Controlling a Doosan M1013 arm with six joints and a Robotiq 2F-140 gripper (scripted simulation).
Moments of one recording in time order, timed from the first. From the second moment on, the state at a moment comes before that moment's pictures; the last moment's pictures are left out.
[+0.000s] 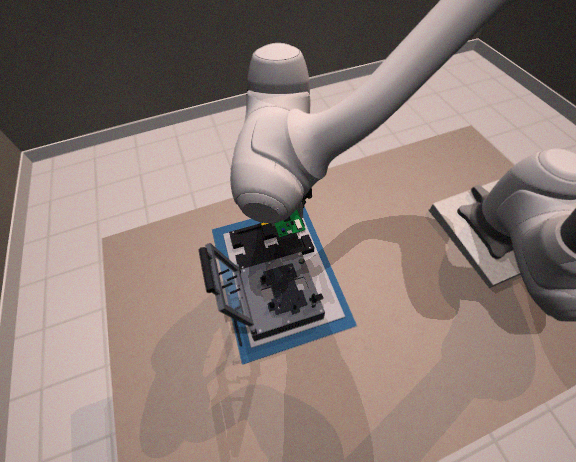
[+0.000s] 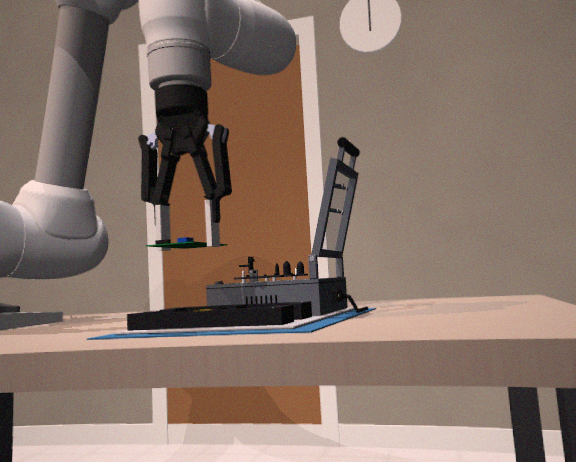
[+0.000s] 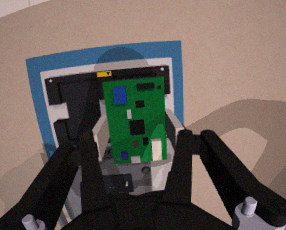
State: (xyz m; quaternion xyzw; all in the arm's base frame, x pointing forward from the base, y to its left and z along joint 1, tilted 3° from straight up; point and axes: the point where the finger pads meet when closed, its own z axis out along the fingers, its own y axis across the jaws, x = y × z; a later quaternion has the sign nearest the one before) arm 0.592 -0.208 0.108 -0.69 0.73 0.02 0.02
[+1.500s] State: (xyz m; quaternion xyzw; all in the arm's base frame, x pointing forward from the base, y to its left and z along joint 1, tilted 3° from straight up) arm 0.620 -0.141 0.117 -0.69 0.73 0.02 0.02
